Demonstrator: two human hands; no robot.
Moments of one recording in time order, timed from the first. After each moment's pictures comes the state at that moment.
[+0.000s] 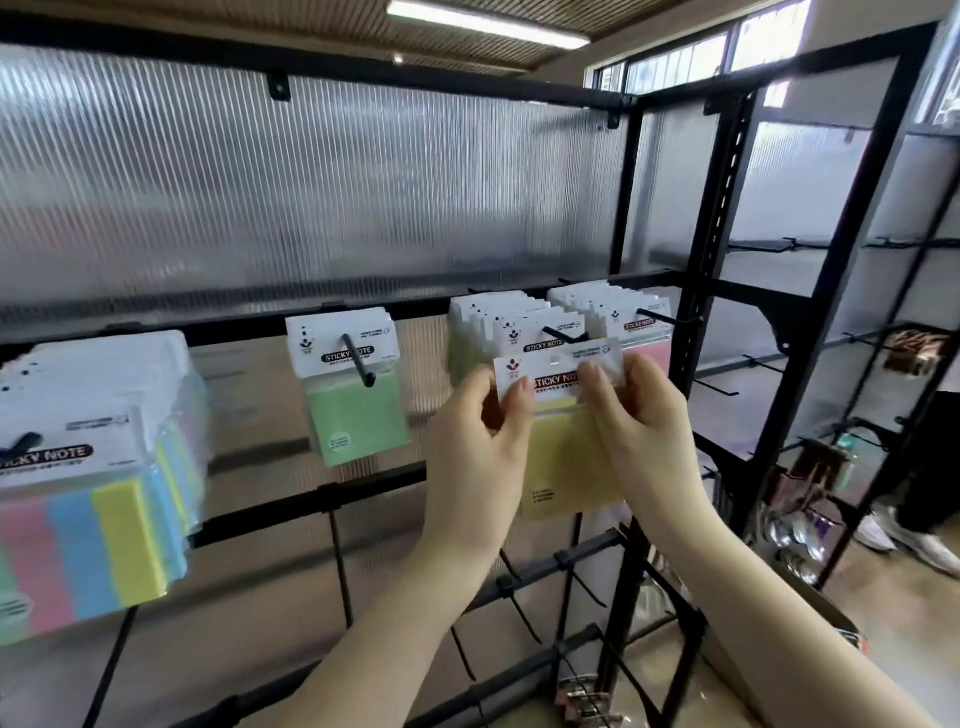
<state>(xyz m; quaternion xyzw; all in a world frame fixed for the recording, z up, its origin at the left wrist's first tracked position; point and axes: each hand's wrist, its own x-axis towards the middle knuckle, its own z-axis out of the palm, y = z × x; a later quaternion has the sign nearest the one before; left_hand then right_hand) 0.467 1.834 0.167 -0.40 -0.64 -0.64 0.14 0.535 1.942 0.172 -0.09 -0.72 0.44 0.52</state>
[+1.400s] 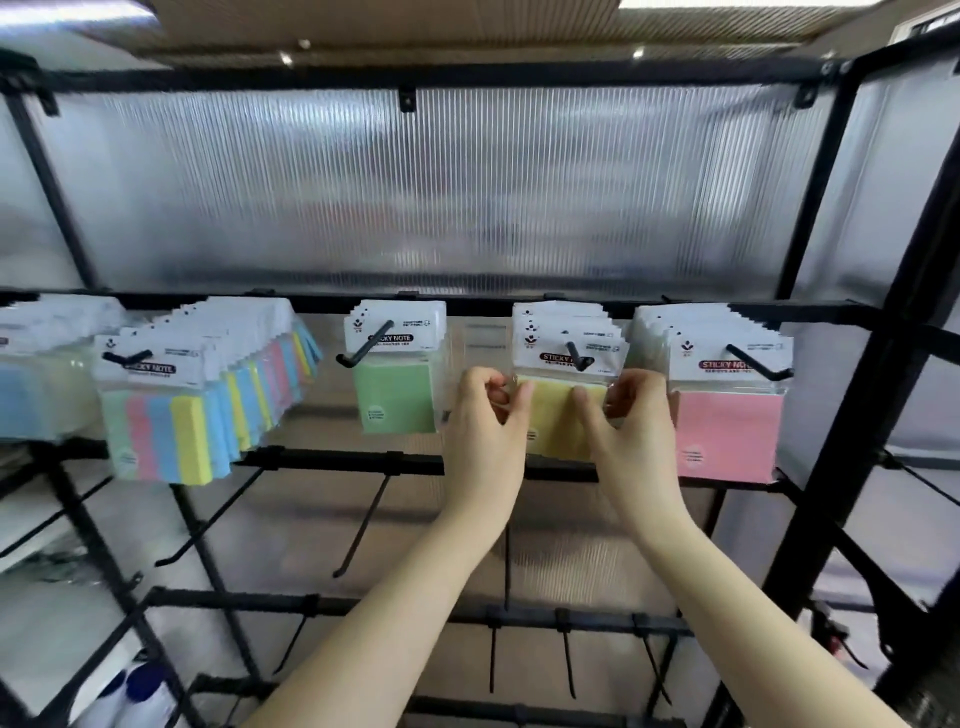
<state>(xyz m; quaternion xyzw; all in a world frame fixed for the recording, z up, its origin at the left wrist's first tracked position) 0.427 1.915 0.137 -0.15 -0.74 -0.59 0.29 0.464 2.029 0.141 -0.03 -0.76 0.50 0.41</state>
